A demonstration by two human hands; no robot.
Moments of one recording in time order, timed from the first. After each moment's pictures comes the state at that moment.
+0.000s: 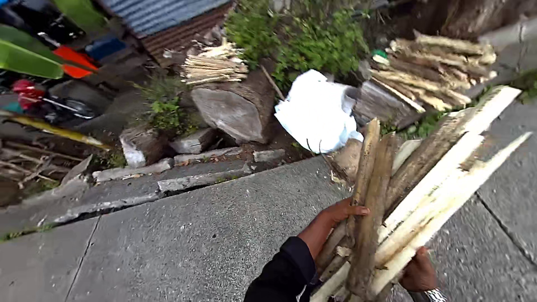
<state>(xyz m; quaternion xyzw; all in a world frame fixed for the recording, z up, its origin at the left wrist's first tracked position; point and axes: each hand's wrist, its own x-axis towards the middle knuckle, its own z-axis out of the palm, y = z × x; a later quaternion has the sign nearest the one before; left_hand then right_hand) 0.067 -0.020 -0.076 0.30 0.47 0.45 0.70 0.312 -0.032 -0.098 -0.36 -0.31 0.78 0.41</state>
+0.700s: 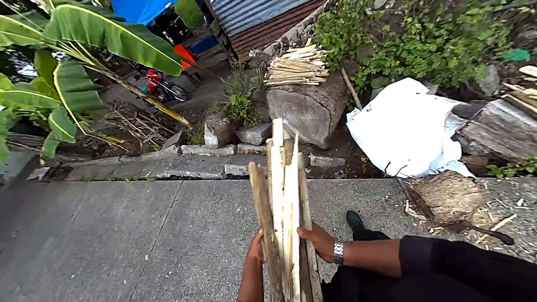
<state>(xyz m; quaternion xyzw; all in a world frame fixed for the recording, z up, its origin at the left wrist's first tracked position) -0.232 -0.383 0.052 -0.06 0.63 0.73 0.26 -0.143 -0.171 0.033 -0.18 -0.40 0.89 -0.13</state>
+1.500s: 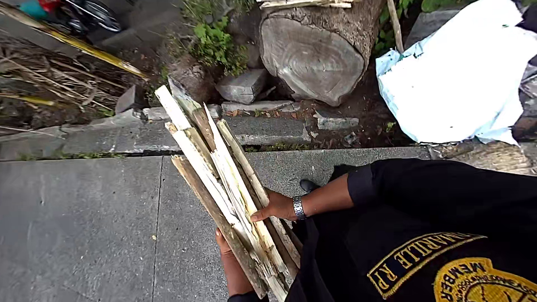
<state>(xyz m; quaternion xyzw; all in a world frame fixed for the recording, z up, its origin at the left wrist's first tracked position) -0.615 -0.503 0.038 0.06 0.70 0.71 0.04 -0.609 -0.257 0.032 -0.06 -0.41 0.86 -0.29</state>
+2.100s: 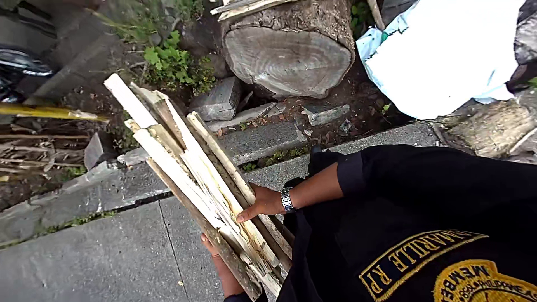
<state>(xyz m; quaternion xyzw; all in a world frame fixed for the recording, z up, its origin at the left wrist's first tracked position) -0.950 -0.452 0.019 0.17 0.70 0.68 0.15 -0.883 -0.181 0.026 -0.10 -0.42 0.88 -0.21</state>
